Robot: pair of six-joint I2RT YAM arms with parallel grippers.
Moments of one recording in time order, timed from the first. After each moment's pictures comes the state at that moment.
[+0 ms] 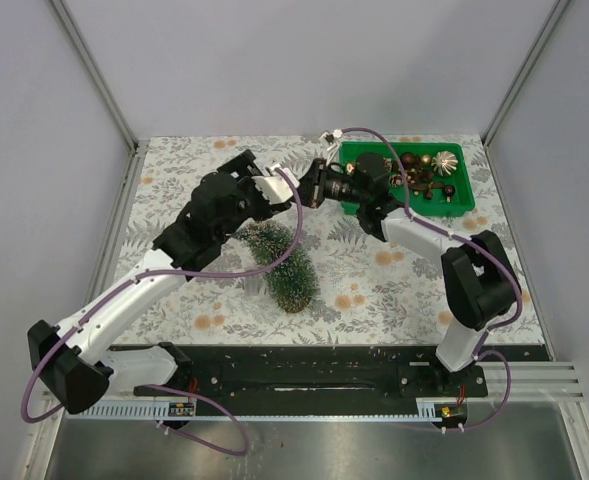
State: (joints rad) left arm -0.68 1.19 1.12 -0.14 -0.19 0.71; right arm 0.54 1.77 1.21 0.62 -0.80 0.76
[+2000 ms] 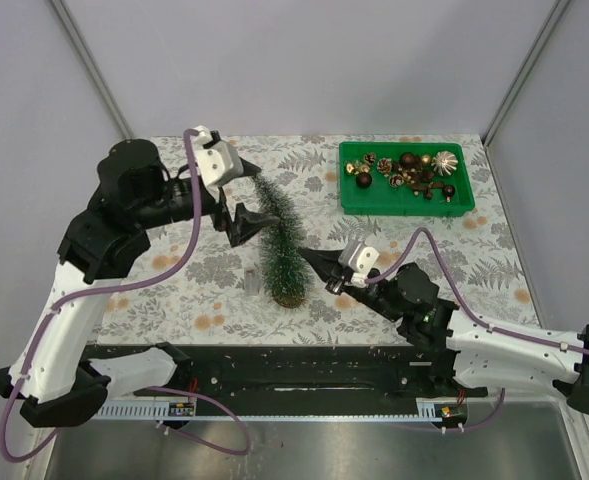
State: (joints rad) left arm -0.57 1.11 1.71 -0.73 0.56 0.29; right arm 1.13 0.92 0.62 0.58 0.09 -0.22
